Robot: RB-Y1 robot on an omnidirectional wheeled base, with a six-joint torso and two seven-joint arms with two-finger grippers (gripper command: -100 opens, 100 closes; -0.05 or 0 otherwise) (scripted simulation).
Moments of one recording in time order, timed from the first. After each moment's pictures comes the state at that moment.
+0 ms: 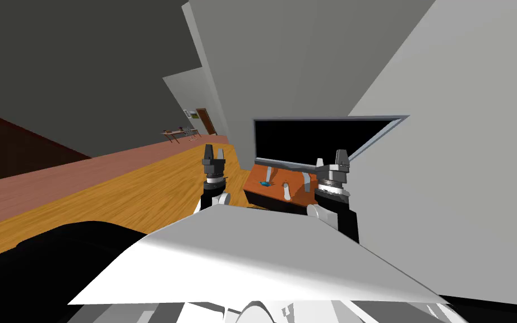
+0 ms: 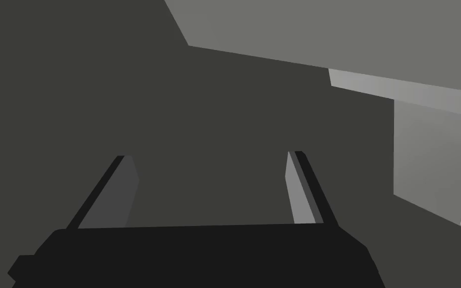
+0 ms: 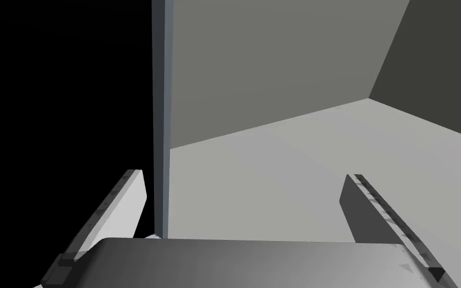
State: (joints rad) left arm 0.47 0.00 -0.06 -2.33 -0.07 -0.61 -0.11; right arm 0.51 -0.04 -0.06 -2.38 -0.12 -0.35 0.13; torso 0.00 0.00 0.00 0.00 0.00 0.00
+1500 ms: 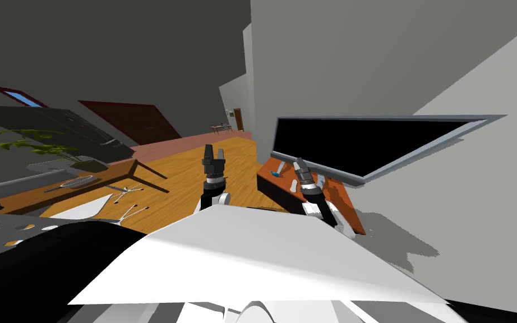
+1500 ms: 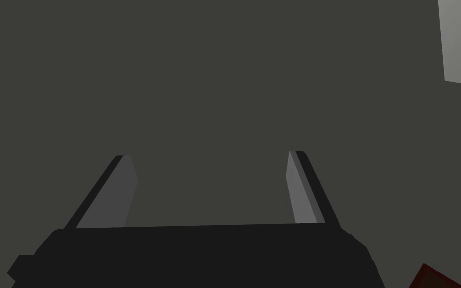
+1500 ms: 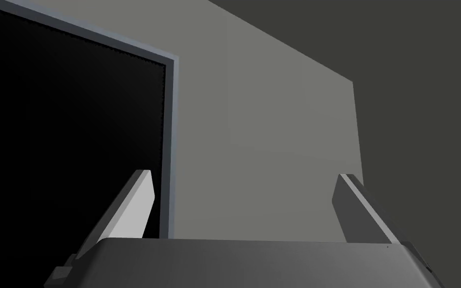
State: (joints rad) left arm 0.47 0.00 -0.06 -2.33 -0.07 -0.61 -0.11; right arm 0.37 -0.38 0.09 -2.10 0.04 -0.46 0.04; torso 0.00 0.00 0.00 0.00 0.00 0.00
